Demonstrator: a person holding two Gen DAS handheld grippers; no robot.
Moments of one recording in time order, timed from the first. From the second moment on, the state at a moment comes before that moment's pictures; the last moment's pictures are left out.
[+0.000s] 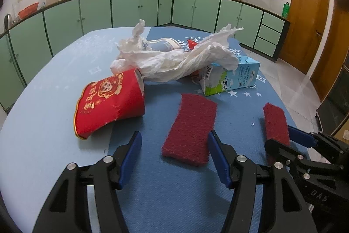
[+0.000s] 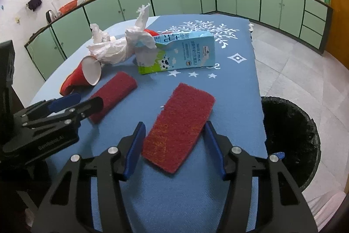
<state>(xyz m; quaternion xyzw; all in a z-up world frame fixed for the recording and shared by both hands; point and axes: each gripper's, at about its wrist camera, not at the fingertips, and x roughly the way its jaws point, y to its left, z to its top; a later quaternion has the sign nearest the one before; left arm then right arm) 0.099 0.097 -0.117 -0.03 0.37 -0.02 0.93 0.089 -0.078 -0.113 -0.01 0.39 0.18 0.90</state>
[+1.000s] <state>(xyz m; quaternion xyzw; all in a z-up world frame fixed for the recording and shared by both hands) 0.111 0.072 -0.116 -0.02 0.38 -0.02 0.92 0.097 -0.104 -0.097 0.01 0.38 0.16 0.91</state>
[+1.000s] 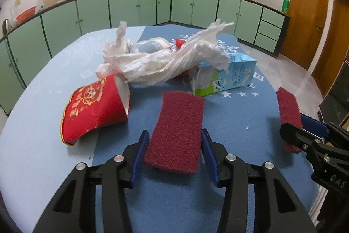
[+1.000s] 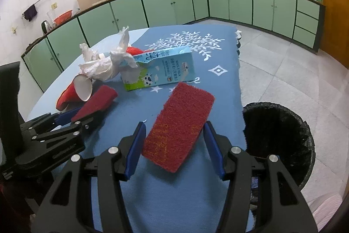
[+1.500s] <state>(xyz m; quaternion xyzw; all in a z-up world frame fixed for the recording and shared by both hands) 0.110 0.040 -0.077 -0.02 0.34 -0.05 0.94 0.097 -0.130 -0.072 0.01 0.35 0.14 0.93</state>
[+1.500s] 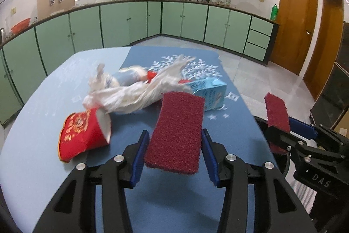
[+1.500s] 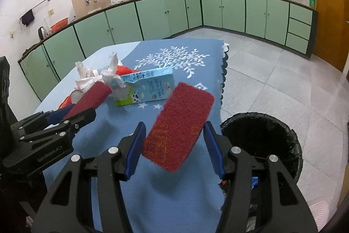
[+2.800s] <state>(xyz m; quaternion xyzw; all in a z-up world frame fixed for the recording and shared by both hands) 0.207 -0.161 -0.084 0.03 0.34 -0.22 0.91 0.144 -0.317 -0.090 0.03 0.35 -0.02 0.93</state>
